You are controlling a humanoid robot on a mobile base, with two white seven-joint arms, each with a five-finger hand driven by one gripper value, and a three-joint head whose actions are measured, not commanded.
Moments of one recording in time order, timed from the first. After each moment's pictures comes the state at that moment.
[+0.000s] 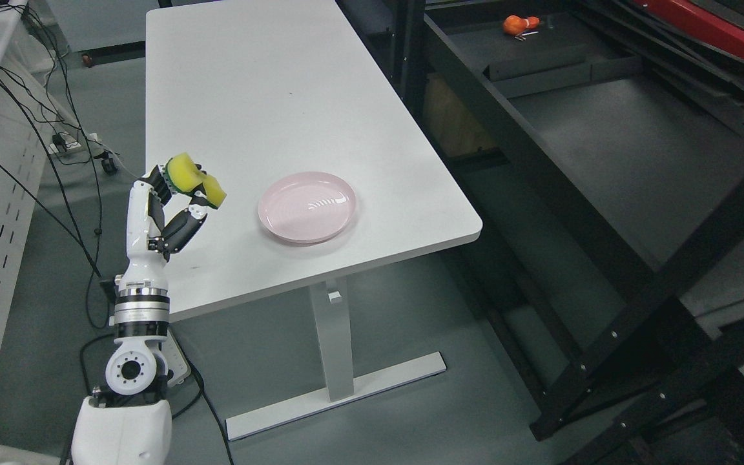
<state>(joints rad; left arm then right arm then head) -0.36 0.01 0.19 -1.38 -0.10 -0.33 0.02 -0.08 0.00 -0.21 0.00 -0.11 0.08 -0.07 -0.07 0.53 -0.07</state>
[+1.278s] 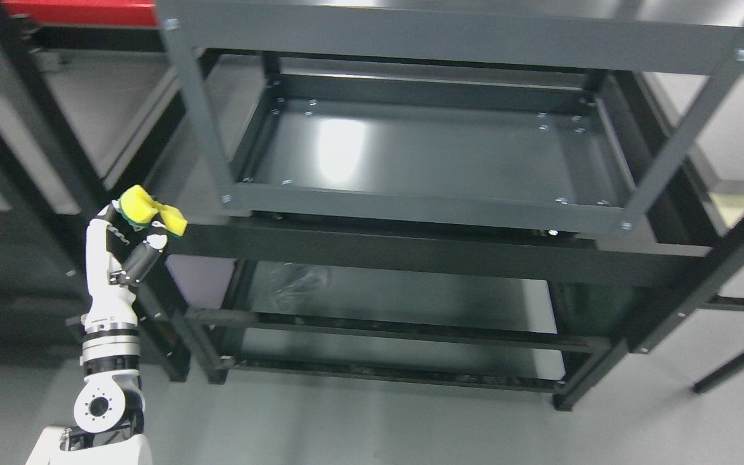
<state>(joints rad) -0.26 0.00 0.23 -1.47 0.00 -0.29 -0.03 -0.08 0.00 -0.21 0.00 -0.11 0.08 -0.07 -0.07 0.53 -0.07</state>
